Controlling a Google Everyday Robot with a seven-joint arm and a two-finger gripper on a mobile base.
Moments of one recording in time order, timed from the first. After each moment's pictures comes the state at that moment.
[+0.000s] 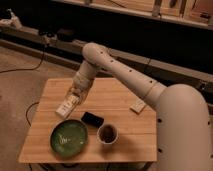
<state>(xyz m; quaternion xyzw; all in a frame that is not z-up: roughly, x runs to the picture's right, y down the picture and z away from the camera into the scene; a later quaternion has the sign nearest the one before) -0.147 0.049 0.726 -0.28 -0.45 -0.39 0.75</state>
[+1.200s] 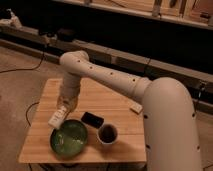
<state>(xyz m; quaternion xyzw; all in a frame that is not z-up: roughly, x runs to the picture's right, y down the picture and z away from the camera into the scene) -0.183 0.098 0.736 -0.30 -0.38 -0.46 0.74</state>
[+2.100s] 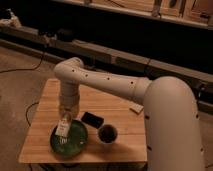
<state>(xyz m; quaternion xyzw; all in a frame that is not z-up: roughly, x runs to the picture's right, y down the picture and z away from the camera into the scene) -0.176 0.128 0.736 -0.28 -0.36 -0.55 0.70</state>
